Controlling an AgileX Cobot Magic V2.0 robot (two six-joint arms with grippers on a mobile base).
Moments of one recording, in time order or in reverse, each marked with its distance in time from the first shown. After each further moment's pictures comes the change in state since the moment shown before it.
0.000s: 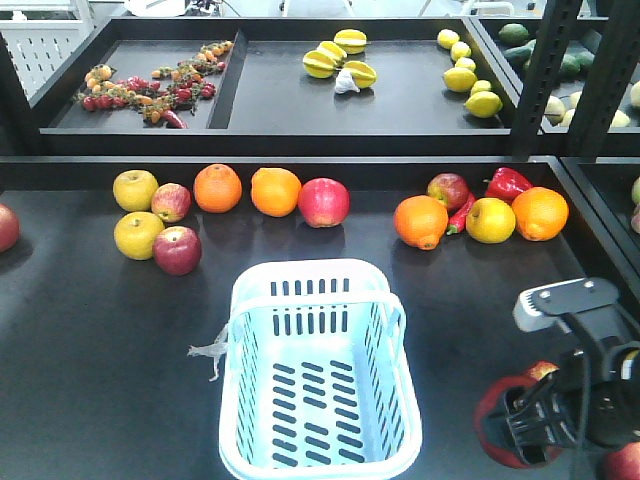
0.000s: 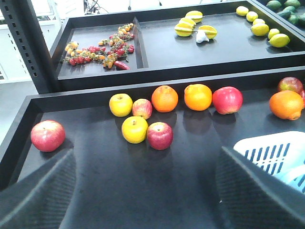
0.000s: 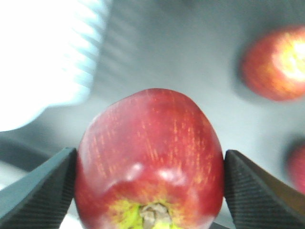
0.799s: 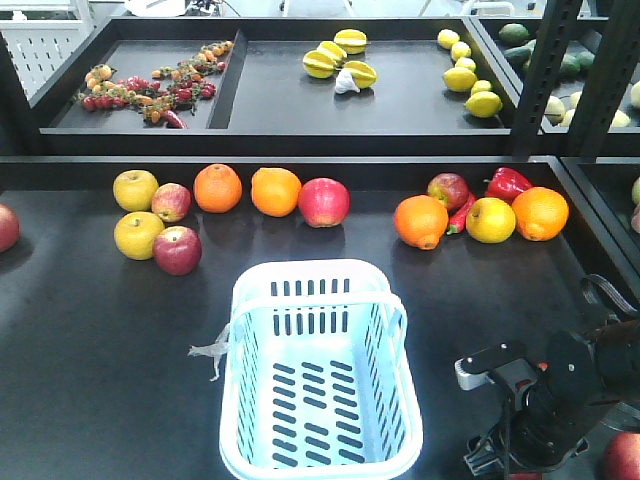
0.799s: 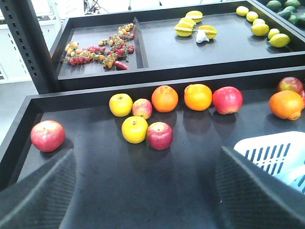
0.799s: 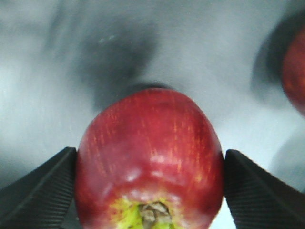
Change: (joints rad) left arm 0.000 0.000 0.000 0.000 0.000 0.000; right arm 0.000 0.661 -0.011 -0.186 -0.303 0.011
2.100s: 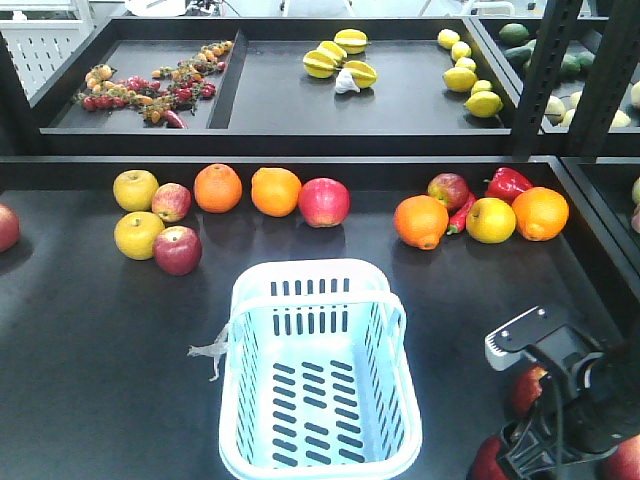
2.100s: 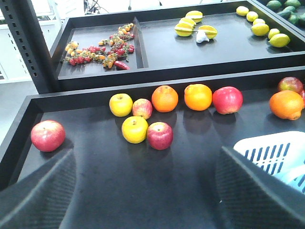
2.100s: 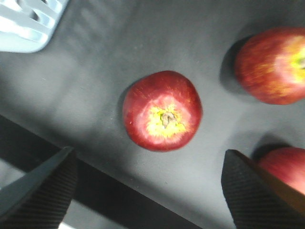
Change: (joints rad) left arm 0.000 0.000 0.000 0.000 0.000 0.000; right arm 0.000 -0.419 0.011 0.003 0.260 -0.128
